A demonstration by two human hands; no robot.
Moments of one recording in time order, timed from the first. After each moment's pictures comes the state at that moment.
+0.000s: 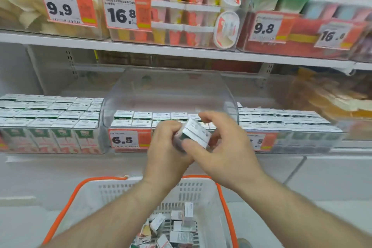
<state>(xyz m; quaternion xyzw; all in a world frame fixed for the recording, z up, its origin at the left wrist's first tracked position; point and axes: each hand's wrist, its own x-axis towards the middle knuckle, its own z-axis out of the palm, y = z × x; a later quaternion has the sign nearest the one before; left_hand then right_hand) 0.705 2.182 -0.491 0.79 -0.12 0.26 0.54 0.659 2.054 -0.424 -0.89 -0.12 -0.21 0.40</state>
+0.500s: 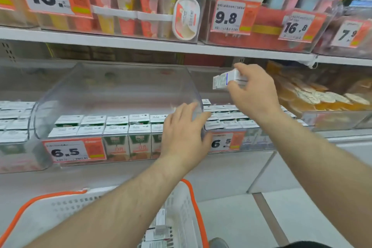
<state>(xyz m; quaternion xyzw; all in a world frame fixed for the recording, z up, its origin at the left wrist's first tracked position) 0.756 2.068 -0.482 0.90 -0.21 0.27 0.26 0.765 1.911 -0.378 -0.92 0.02 -0.30 0.24</state>
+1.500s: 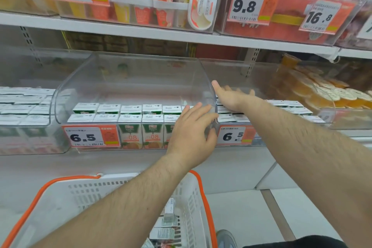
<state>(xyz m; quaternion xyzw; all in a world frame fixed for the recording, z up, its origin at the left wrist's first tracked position) 0.747 2.081 -0.495 0.88 -0.24 0.23 0.35 0.849 1.920 -0.433 -0.99 0.09 0.09 0.11</state>
